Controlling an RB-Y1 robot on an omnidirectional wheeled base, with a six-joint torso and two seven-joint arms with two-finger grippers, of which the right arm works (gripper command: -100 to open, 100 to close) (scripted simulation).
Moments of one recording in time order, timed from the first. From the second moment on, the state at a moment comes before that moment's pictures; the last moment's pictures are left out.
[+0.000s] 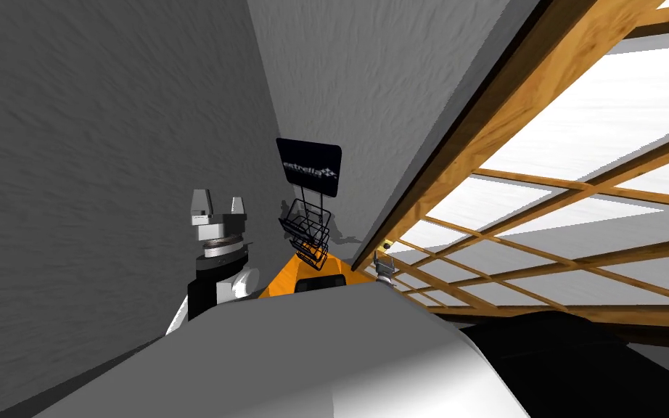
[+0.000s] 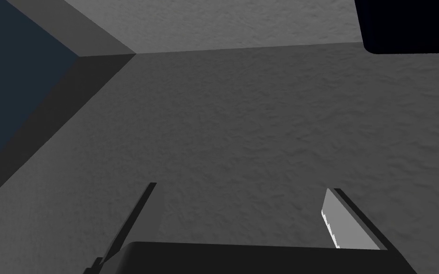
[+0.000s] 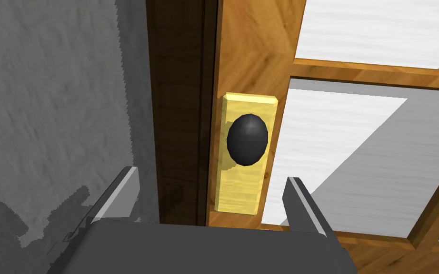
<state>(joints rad) 0.33 -0.43 0.48 -1.02 -1.15 -1.15 -1.21</state>
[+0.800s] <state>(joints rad) 0.34 -0.39 0.27 -0.95 -1.04 -1.09 -1.30</state>
